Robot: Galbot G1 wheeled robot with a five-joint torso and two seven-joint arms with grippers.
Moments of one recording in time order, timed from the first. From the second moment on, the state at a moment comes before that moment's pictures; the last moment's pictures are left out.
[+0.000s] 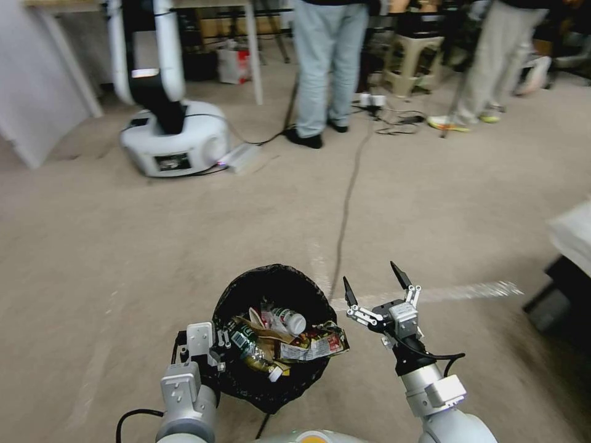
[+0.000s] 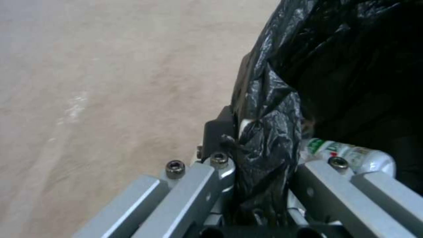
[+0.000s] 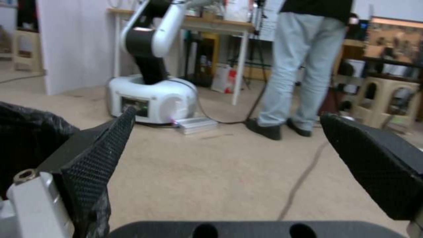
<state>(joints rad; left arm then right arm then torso) 1.87 -1.50 -0.34 -2.41 -0.07 0.48 -0.35 -1.69 1.27 0.34 2.11 -0.01 0.29 0.04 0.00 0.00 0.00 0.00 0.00</state>
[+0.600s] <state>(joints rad) 1.85 -1.49 -0.35 -2.40 -0.12 0.49 -0.36 -1.71 1.28 0.34 2.13 -0.01 0.29 0.04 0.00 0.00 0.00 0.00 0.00</state>
